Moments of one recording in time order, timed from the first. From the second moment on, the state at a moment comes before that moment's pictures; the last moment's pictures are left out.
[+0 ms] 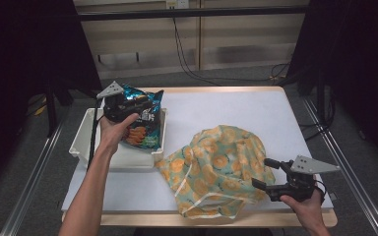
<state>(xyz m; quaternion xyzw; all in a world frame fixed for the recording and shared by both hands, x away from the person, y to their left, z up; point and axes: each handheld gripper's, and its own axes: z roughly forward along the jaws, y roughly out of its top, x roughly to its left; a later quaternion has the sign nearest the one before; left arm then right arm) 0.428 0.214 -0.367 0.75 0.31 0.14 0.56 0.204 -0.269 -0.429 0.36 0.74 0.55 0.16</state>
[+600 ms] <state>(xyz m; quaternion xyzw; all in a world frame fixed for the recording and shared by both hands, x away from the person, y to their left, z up) 0.379 0.253 -0.419 0.80 0.29 0.11 0.51 0.205 -0.268 -0.430 0.36 0.74 0.54 0.16</state>
